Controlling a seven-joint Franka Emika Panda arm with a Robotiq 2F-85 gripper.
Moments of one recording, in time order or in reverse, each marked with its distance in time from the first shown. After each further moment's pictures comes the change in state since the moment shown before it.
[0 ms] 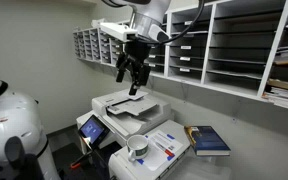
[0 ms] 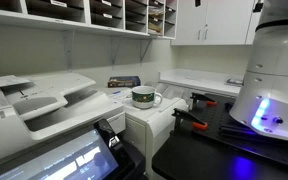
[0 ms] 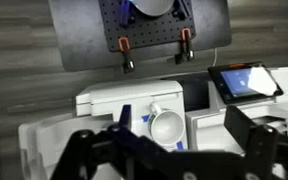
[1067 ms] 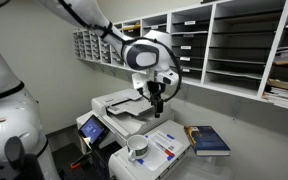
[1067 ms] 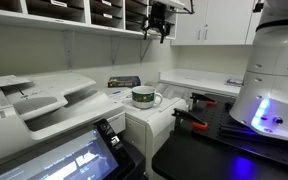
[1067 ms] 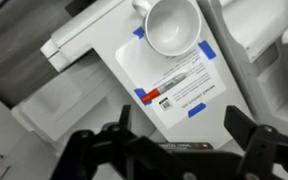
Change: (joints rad) arm -0.029 0.360 0.159 -0.193 0.163 0.886 0.485
